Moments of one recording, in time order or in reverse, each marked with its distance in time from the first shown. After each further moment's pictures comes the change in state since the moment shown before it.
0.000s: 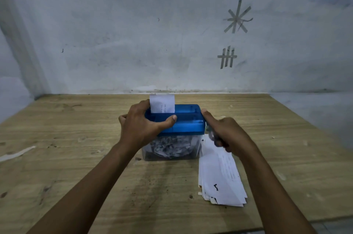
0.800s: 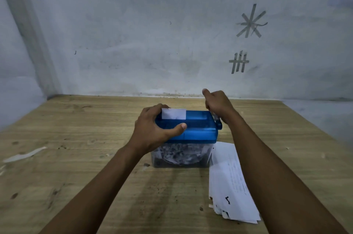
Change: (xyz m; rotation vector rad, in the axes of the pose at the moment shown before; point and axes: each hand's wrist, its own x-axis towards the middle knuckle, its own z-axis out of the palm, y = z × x) left_hand 0.006 -0.008 -0.002 -0.126 -0.112 0.039; right_hand 0.116 -0.046 0.021 -0.087 0.128 -0.307
